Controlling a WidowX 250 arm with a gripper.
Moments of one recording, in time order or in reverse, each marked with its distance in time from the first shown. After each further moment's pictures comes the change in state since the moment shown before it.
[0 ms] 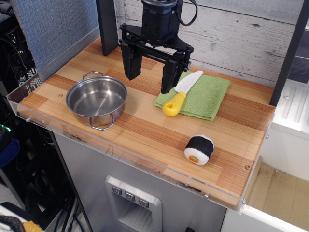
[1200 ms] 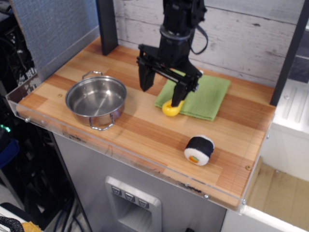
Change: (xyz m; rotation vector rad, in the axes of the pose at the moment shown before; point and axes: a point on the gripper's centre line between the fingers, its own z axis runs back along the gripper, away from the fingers) arm 0.039 -0.002 -0.050 0.089 -0.084 -0.022
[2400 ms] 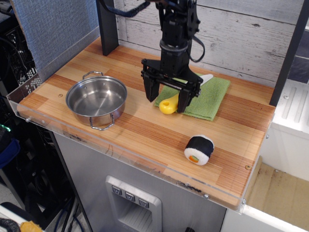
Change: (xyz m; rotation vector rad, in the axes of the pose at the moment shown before) arm 0.017 -0.003 -0.031 -0.090 0.007 0.063
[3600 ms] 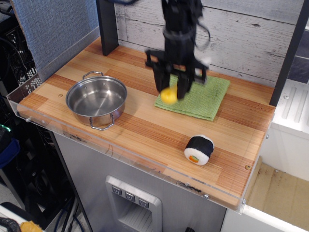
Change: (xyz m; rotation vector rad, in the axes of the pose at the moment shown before) arm 0.004 0.003 0.038 -0.048 -0.073 0.012
